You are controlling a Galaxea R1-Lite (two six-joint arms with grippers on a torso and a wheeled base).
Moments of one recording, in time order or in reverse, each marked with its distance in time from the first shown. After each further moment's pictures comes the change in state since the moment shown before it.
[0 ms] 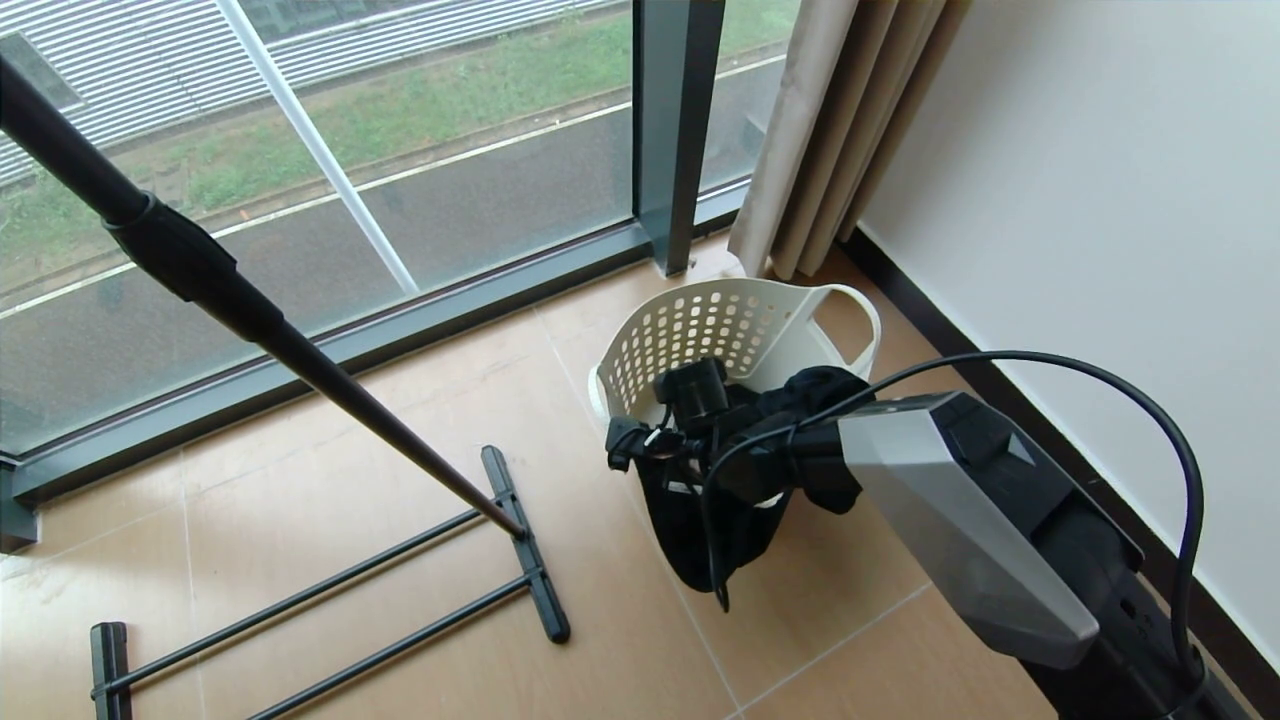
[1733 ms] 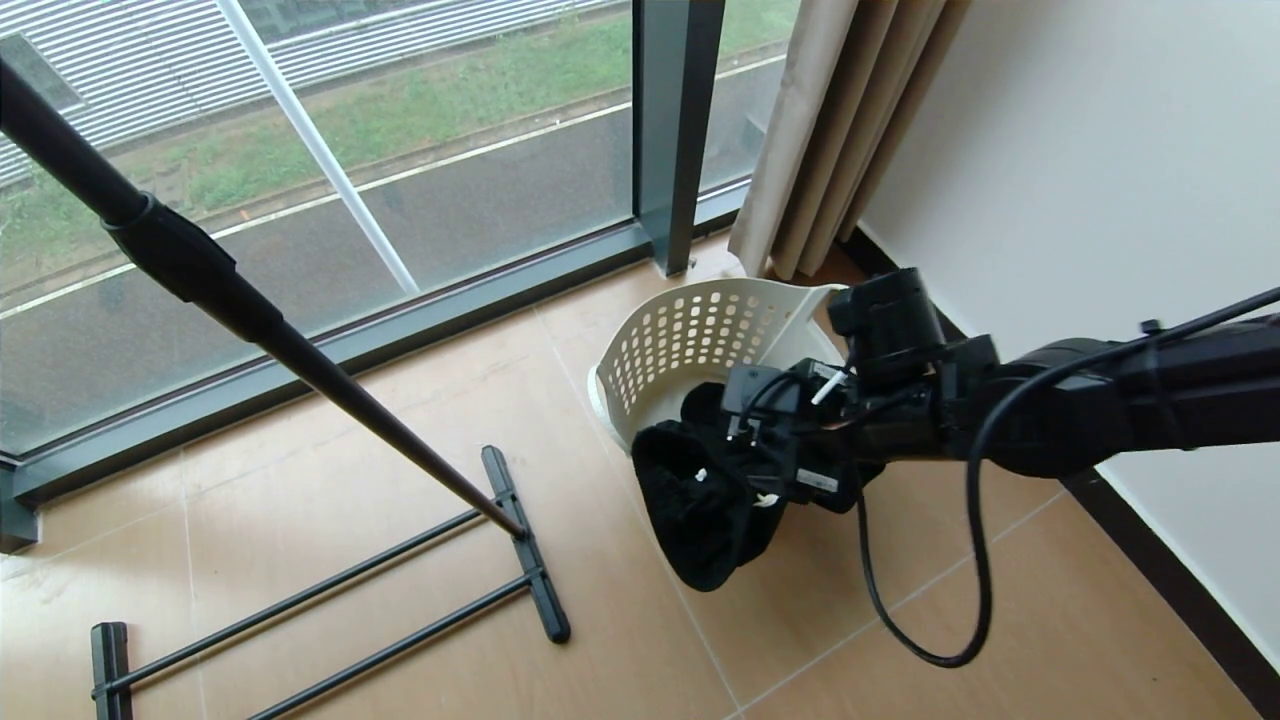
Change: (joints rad) left arm 0.000 0.000 0.000 0.000 0.000 0.000; right arm -0.074 -0.663 0.707 -0.007 0.265 0.064
